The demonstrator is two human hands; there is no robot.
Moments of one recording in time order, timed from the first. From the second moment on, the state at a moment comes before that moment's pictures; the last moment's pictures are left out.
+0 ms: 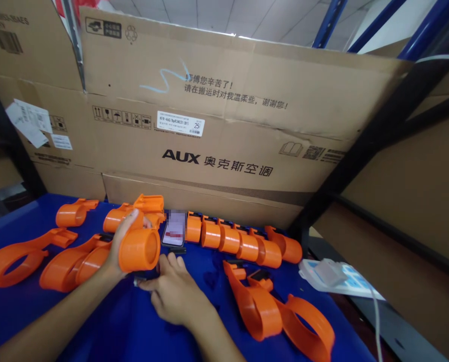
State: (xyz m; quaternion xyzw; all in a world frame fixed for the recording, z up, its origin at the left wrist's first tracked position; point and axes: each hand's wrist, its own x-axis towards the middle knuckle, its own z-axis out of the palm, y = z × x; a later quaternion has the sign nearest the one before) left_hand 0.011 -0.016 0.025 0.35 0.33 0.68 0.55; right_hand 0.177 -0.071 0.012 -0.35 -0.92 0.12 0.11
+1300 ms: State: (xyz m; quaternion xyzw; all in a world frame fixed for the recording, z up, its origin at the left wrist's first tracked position) left_hand 0.020 -0.015 0.007 0.40 0.34 0.65 0.55; right_hand 0.207 -0.048 0.009 -0.45 -0.85 0.12 0.22
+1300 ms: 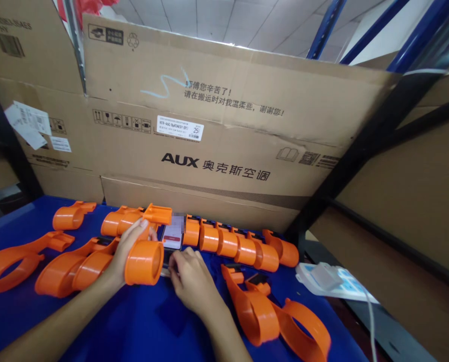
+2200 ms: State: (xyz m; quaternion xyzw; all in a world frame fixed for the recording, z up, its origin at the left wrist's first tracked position) left_hand 0.031 -0.033 -0.005 0.51 0.37 0.53 0.56; right_hand 0.218 -0.046 0.022 -0.42 -0.60 0.27 0.62
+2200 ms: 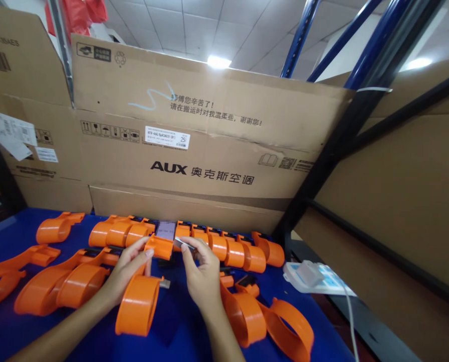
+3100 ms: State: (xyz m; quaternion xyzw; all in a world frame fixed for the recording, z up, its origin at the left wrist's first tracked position) left_hand 0.030 -0.028 0.001 0.53 0.37 0.55 0.53; right_hand 0.219 -0.039 0.011 -0.44 -0.59 0.24 0.63
